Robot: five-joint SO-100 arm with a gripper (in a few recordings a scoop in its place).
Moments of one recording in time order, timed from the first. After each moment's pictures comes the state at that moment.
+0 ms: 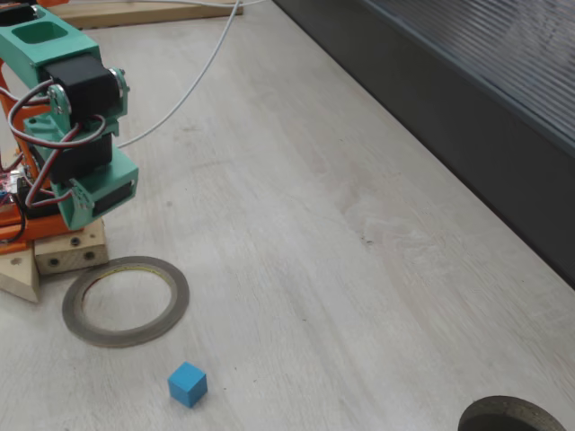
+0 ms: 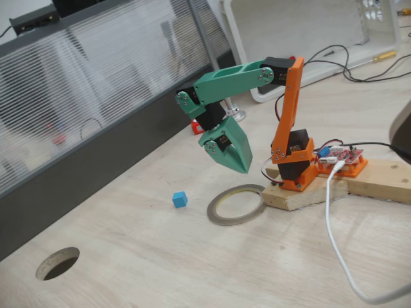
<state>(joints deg) 64.4 113.6 117.0 108.0 82.6</state>
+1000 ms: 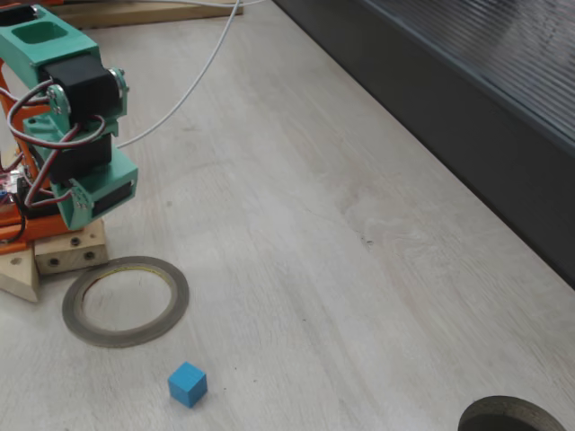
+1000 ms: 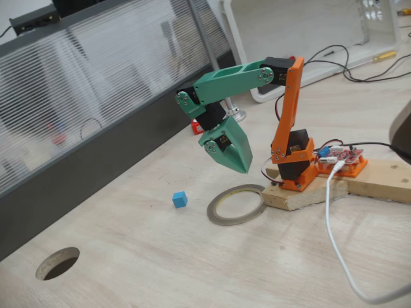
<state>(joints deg) 64.6 113.6 117.0 108.0 82.6</state>
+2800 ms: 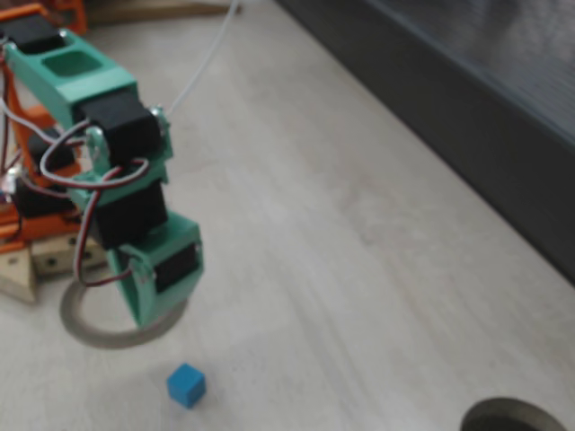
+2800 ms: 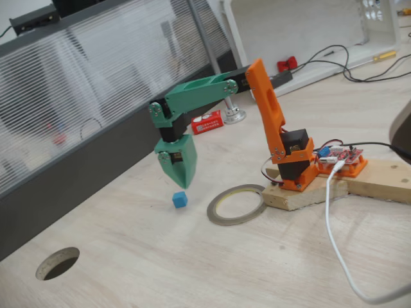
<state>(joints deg) 66.5 85.1 88.8 78.5 82.6</state>
